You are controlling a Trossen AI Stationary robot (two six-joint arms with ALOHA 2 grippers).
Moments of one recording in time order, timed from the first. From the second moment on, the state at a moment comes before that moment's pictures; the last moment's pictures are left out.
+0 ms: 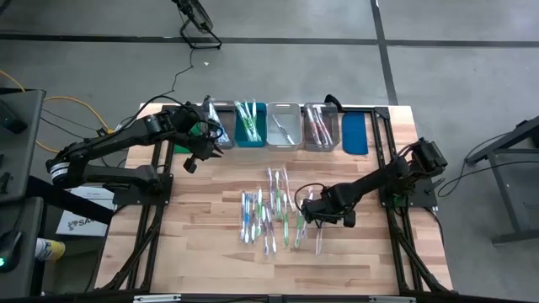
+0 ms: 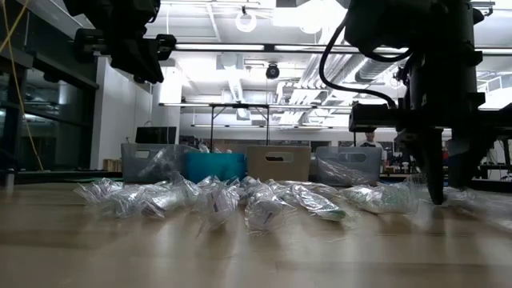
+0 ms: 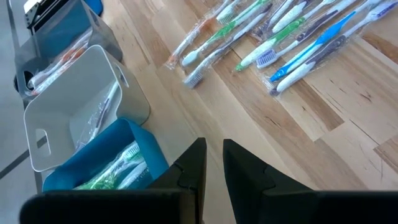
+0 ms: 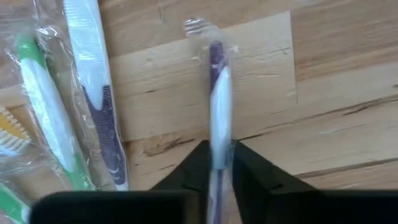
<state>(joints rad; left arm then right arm) 0.50 0.98 0.91 -0.76 0.36 1.05 0.32 1.72 0.95 -0.66 -0.05 2.17</state>
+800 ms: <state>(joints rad) 0.50 1.01 0.91 -0.66 0.35 1.02 0.21 1.35 0.95 -0.76 0.42 1.88</state>
